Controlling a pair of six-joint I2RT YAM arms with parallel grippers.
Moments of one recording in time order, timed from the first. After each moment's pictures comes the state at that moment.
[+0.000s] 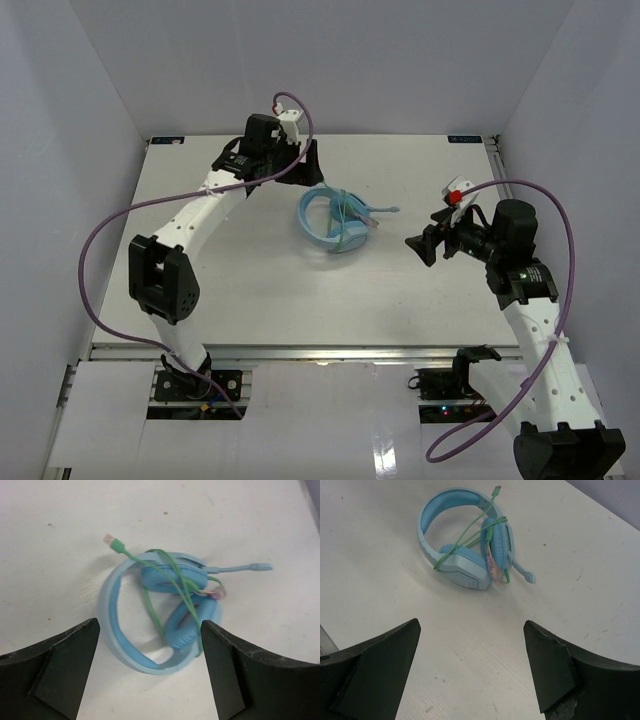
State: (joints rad) left arm -0.43 1.80 1.69 -0.48 0.24 -0.20; right arm 0.11 0.81 0.87 -0.42 -0.67 -0.29
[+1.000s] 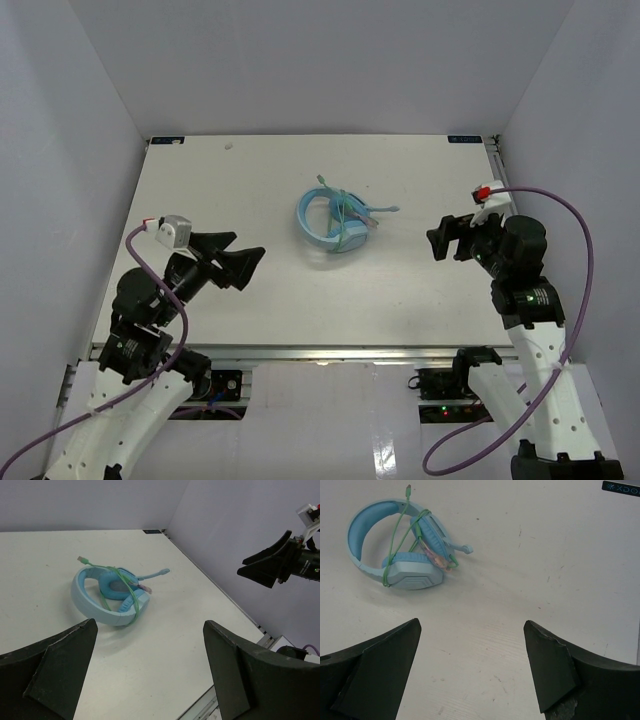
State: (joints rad) left arm -0.43 0.41 0.73 -0.22 0.22 -0.39; right arm 0.10 0.67 0.83 -0.47 -0.27 -0.03
